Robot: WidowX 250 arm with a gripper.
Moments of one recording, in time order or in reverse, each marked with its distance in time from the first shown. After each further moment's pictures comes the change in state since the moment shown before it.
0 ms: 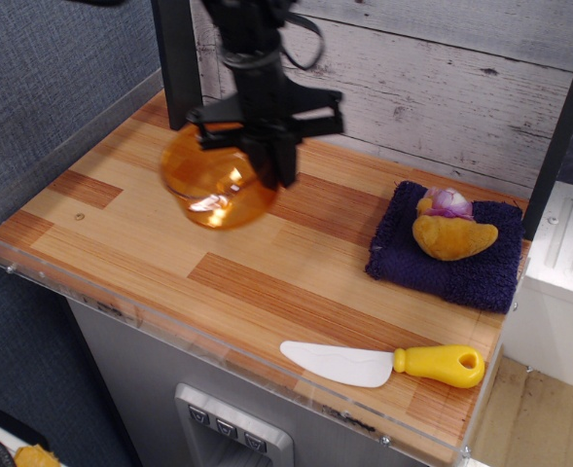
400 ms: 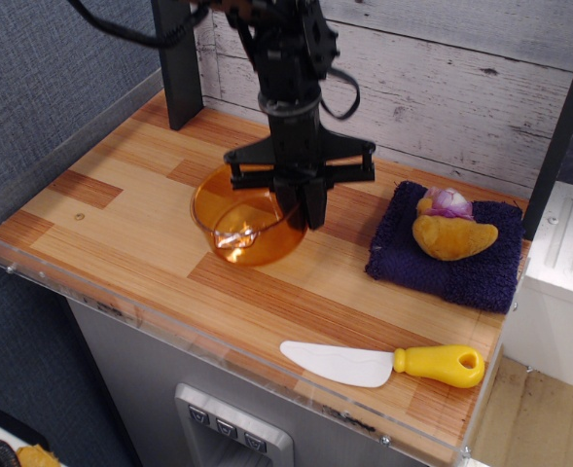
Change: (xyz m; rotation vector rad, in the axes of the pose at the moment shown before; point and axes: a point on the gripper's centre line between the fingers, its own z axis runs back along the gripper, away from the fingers) arm -0.014 -0.005 -0.028 0.018 0.053 -0.033
